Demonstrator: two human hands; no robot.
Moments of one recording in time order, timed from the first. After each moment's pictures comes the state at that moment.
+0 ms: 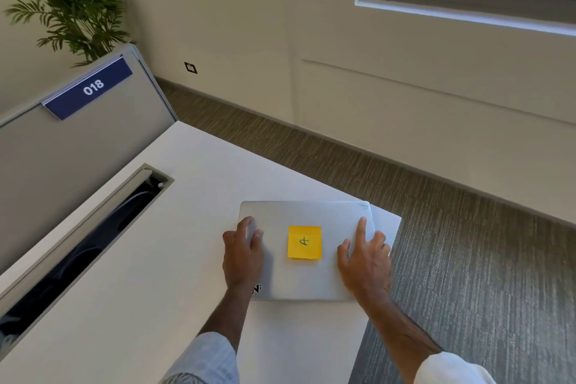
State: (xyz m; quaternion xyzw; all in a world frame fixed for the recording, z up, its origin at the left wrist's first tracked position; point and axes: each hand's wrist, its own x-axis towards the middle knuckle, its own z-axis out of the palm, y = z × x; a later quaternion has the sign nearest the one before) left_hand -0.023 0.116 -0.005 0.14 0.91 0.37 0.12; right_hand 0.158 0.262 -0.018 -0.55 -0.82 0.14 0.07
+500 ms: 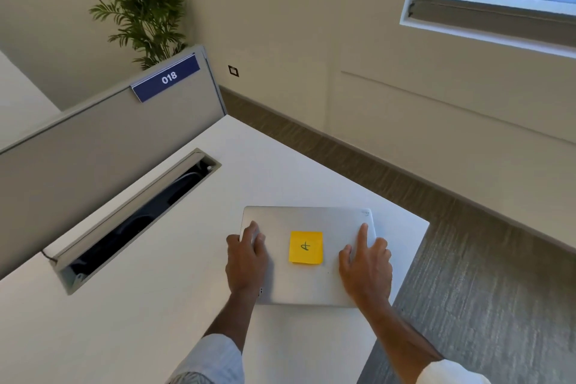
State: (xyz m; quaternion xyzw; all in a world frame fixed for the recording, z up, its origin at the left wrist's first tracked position) left_hand -0.011 0.022 0.018 0.10 0.92 0.36 0.08; right_hand 0.149 0.190 0.006 -0.49 -0.85 0.15 0.09
